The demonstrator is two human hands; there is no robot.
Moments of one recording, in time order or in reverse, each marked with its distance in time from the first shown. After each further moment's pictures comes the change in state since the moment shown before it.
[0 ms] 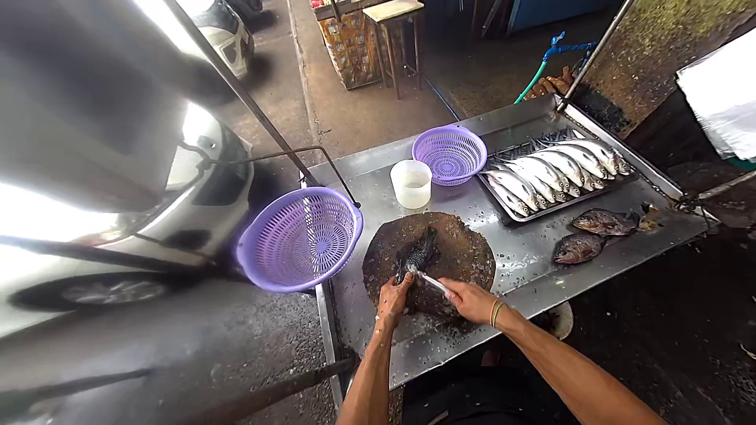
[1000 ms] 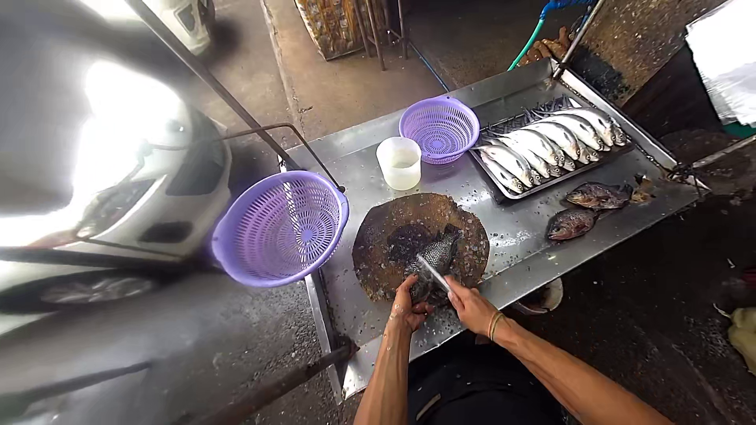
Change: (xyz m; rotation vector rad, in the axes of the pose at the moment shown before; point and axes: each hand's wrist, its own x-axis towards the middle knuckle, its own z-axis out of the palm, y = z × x) left_hand -0.032 -0.015 0.042 -0.815 -0.249 -0.580; right_hand -0.011 0.051 0.053 0.105 0.185 0.099
